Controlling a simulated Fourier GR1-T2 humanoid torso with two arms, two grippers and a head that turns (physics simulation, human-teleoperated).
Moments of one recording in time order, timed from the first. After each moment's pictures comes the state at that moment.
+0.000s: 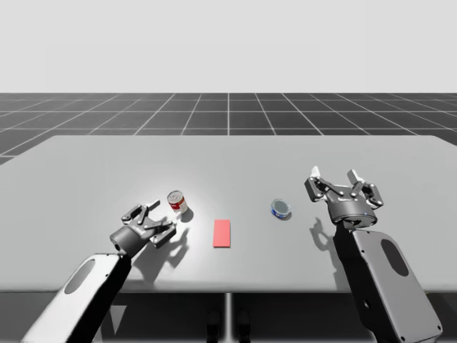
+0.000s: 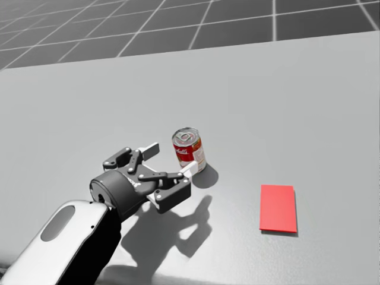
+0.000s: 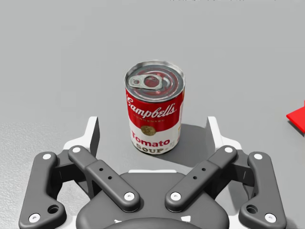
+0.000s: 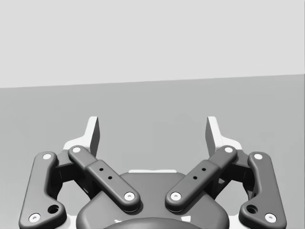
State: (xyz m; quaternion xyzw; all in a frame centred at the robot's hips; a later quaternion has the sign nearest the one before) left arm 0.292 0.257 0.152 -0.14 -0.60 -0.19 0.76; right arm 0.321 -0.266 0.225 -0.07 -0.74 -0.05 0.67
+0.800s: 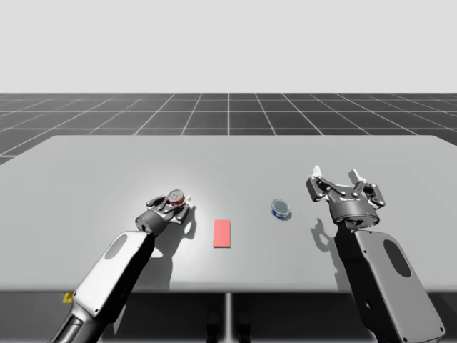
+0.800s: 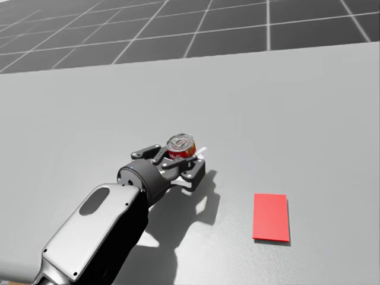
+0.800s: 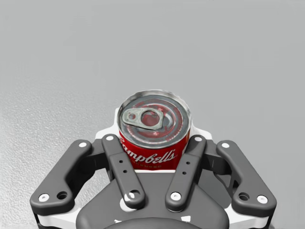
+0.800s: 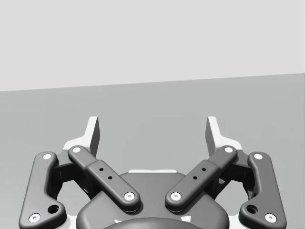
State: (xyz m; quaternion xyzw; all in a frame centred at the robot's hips) left arm 0.340 0.222 0.143 -0.13 -0.59 -0.15 0.79; right arm 0.320 -0.267 0.227 -0.07 -0.74 -0.05 0.67
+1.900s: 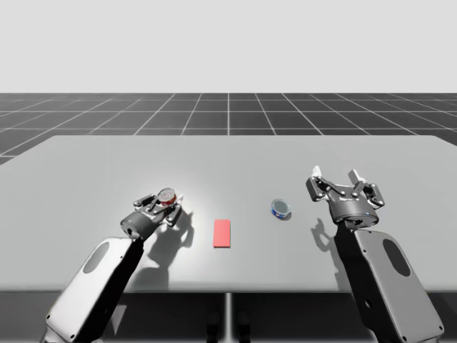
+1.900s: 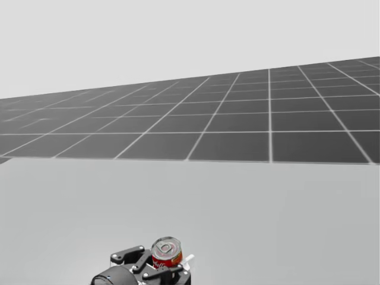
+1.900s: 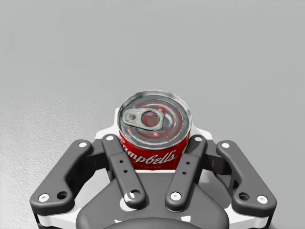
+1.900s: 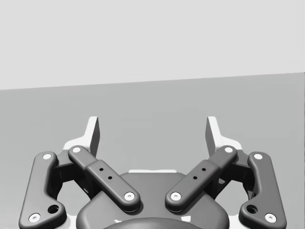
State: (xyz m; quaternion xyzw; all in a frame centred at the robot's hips) left arm 0.321 0.234 0.171 -0.10 -0.60 -0.16 0.78; right arm 0.321 -0.268 0.226 -0.07 -0.74 -0.05 0.67
